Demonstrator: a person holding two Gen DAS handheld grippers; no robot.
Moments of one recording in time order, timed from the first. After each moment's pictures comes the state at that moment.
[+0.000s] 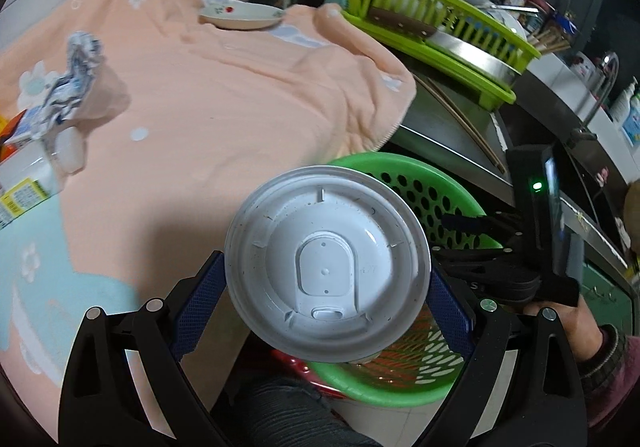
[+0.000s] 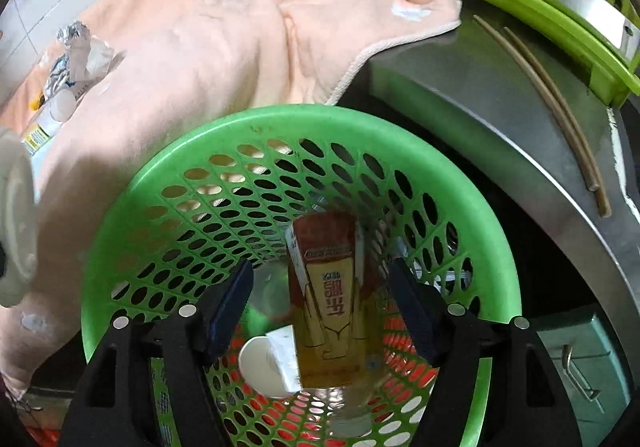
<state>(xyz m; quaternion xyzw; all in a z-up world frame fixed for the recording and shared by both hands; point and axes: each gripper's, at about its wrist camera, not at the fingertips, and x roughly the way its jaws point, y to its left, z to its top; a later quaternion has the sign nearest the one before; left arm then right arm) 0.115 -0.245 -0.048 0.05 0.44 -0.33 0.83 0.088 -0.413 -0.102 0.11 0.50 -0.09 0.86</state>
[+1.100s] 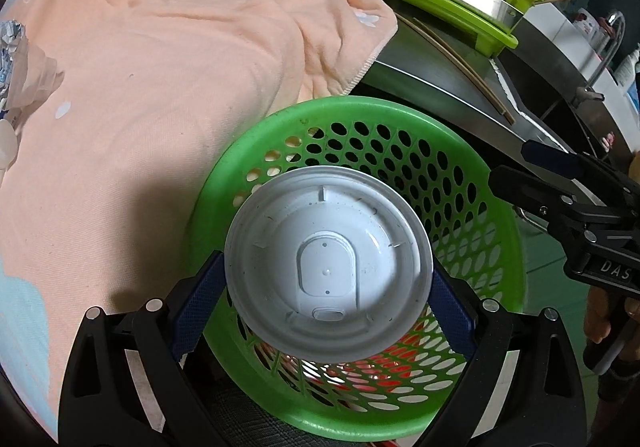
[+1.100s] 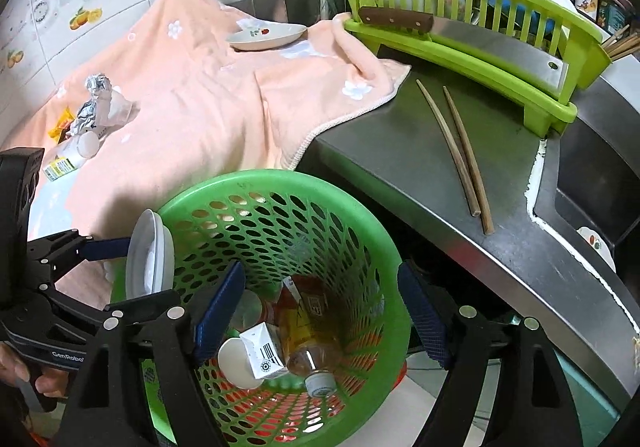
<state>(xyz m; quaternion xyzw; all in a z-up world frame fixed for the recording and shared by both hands) 0.115 -0.301 -0.094 0.09 0.49 -0.34 0.80 0.033 -0.432 -0.041 0.08 0.43 -0.11 0.89</state>
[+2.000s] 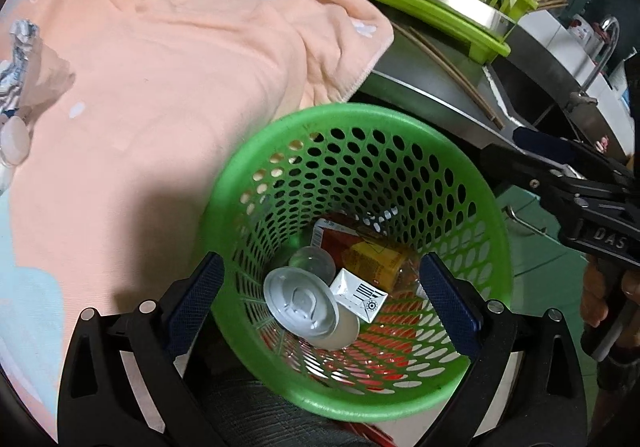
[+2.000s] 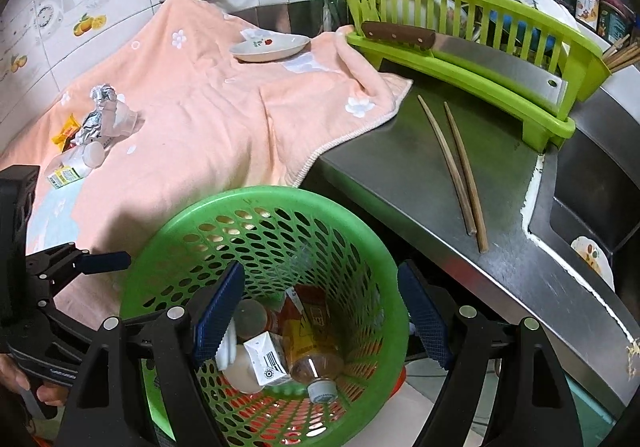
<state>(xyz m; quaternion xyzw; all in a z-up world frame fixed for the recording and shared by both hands) 0.108 -0.285 -0.078 0.08 0.48 -0.35 0.80 0.038 -0.428 -0.023 0.08 0.42 -0.10 0.90</state>
